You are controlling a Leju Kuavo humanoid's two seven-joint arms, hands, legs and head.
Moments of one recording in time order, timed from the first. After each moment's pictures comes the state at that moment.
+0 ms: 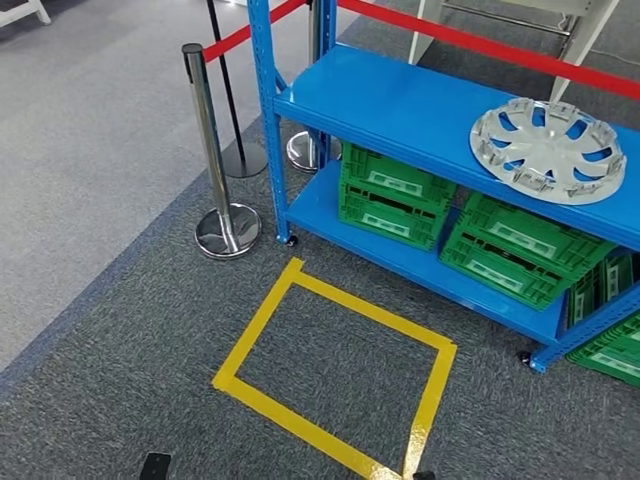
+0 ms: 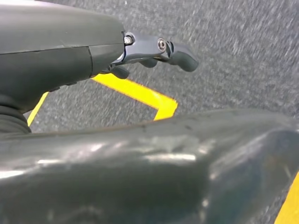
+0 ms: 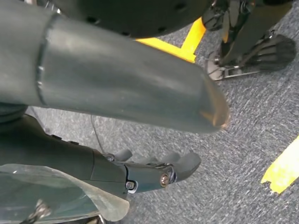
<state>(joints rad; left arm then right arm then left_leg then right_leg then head) -0.13 -0.20 1.05 -0.23 -1.11 0.41 -0.24 -0.04 0.21 -1.02 -0.21 1.09 -0.19 0.02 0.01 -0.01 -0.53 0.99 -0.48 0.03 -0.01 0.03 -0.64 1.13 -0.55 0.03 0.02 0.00</state>
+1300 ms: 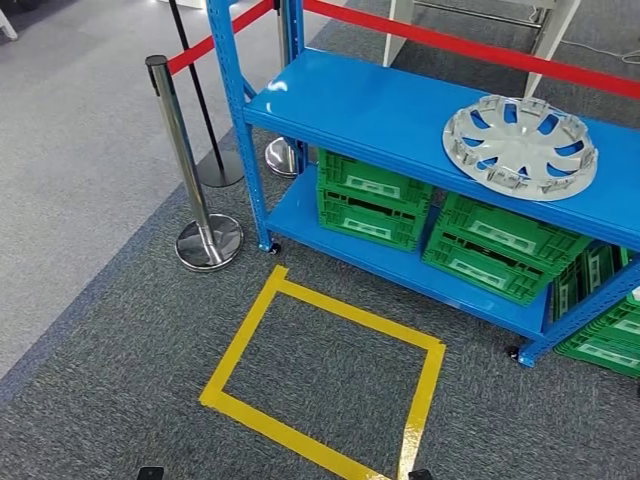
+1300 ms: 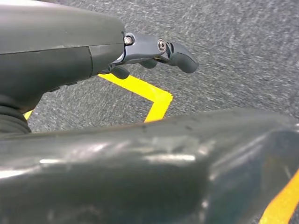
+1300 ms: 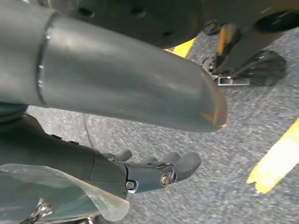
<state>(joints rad) -0.10 -0.20 1.08 -0.23 -1.04 0.42 -0.27 -0.05 0.21 -1.01 -0.21 1.13 -0.15 0.01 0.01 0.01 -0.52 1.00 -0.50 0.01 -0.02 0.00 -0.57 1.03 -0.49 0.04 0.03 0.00</state>
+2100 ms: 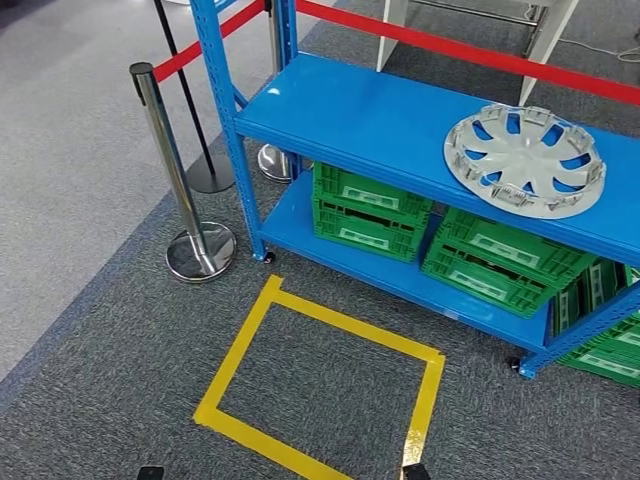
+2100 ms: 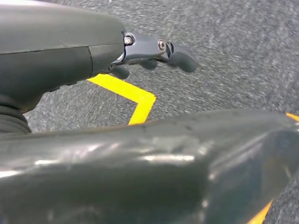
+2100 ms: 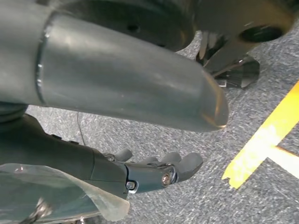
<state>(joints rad) -0.10 -0.20 1.08 -0.23 -1.05 0.42 -0.26 -0.05 0.21 -1.01 -0.21 1.13 -0.14 0.01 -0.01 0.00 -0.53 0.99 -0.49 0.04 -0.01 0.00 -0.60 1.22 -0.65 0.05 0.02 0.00</state>
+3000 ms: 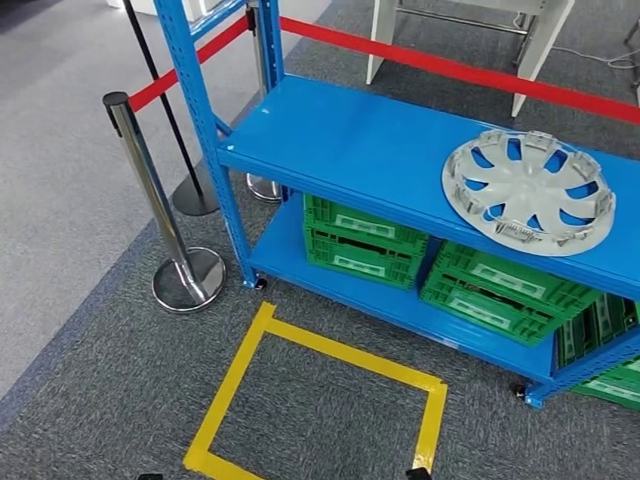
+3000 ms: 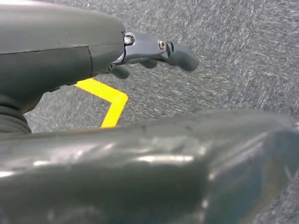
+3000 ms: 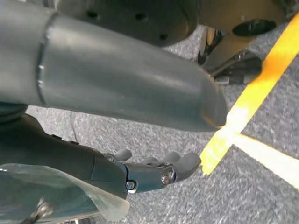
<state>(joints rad) -0.09 -0.21 1.08 -0.23 -1.05 0.42 -0.26 -0.05 0.21 -1.01 -0.21 1.13 -0.14 0.02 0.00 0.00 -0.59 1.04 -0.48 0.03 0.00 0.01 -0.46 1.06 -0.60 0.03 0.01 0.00</state>
